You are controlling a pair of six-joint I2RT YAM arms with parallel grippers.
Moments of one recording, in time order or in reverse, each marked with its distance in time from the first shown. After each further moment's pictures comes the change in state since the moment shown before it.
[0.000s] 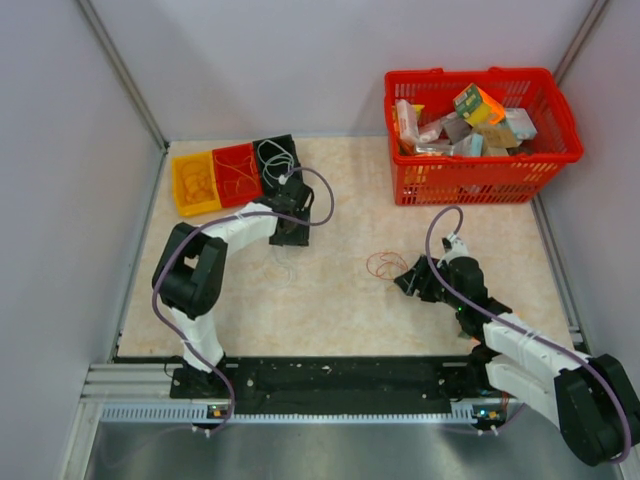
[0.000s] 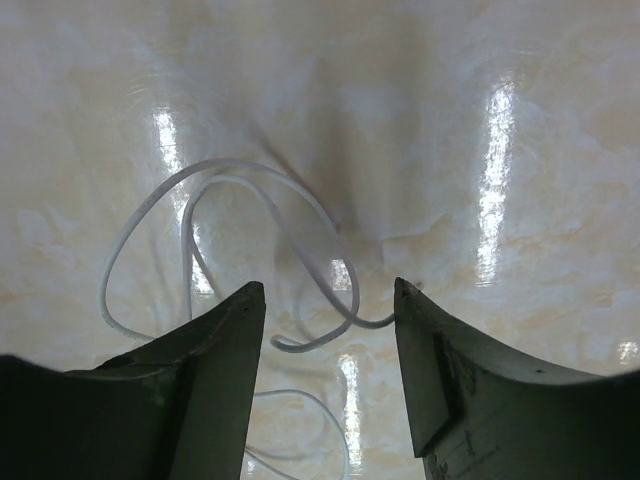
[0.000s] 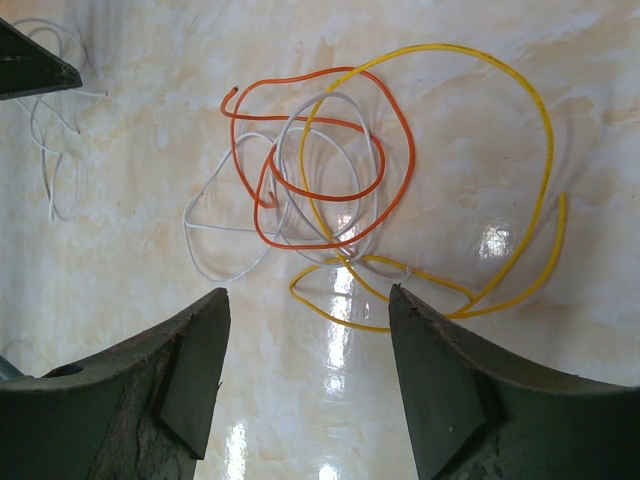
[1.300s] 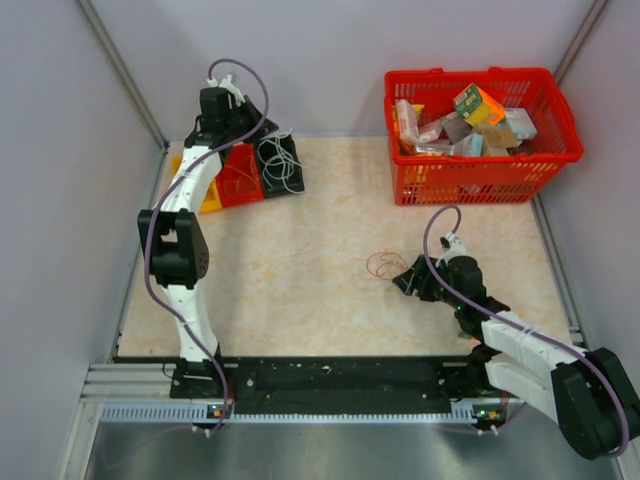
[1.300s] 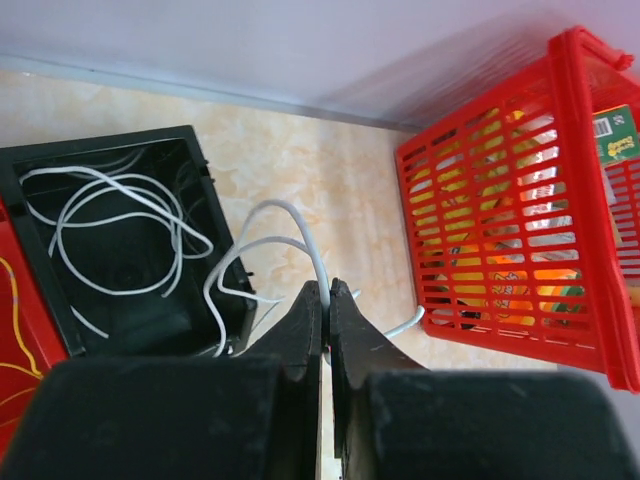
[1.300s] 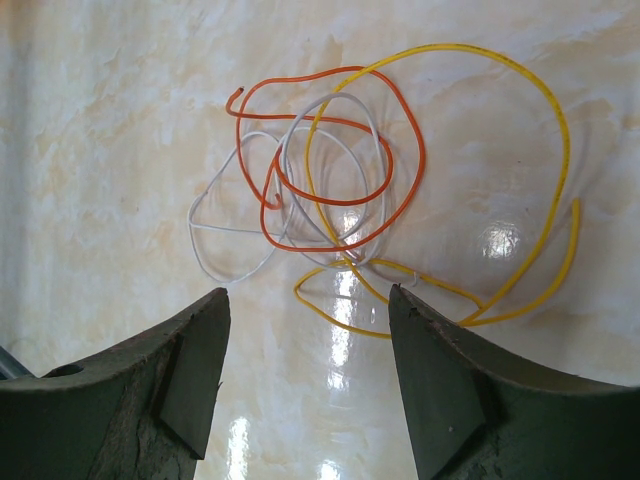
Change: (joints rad) left arm 0.396 0.158 0.615 0.280 0.597 -0.170; right arm 0.000 0.035 0.000 0.035 -0.019 0.000
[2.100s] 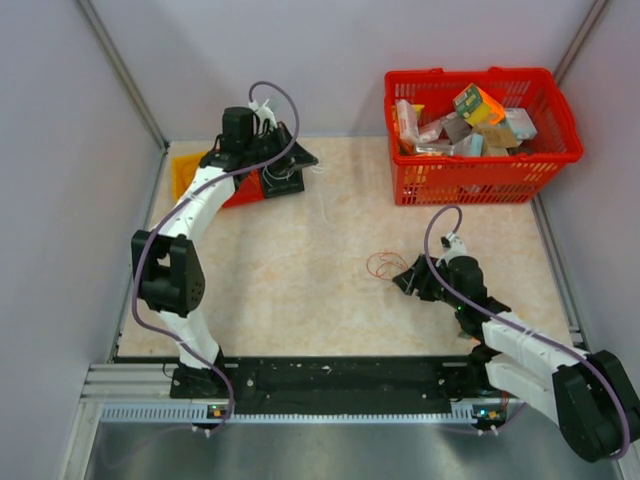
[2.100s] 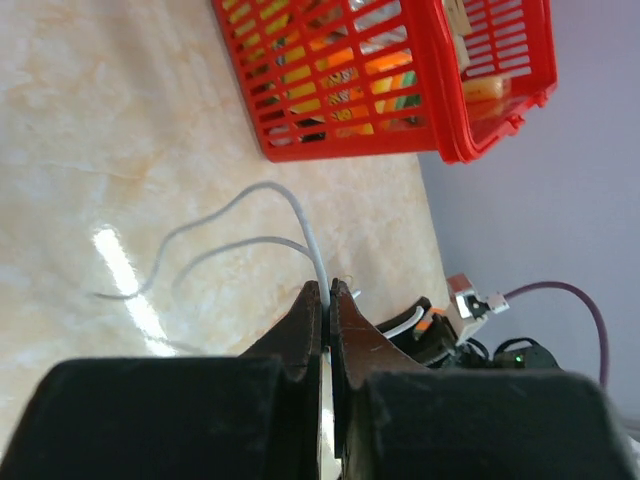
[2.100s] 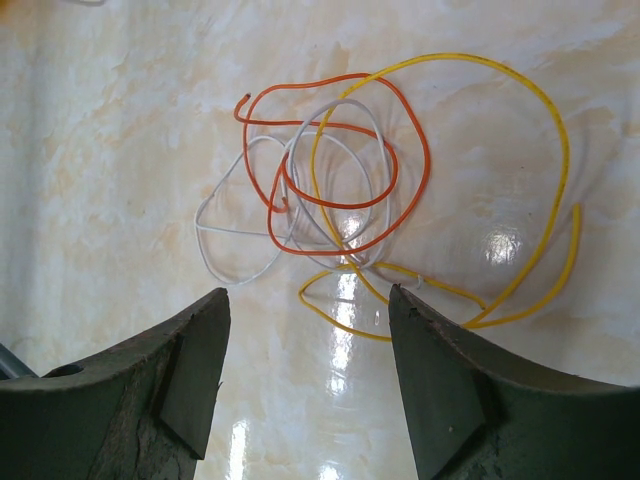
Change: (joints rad) left arm -0.135 -0.198 -0.280 0.021 0.316 -0.118; right arm 0.000 -0.011 0.000 0.000 0.000 0.000
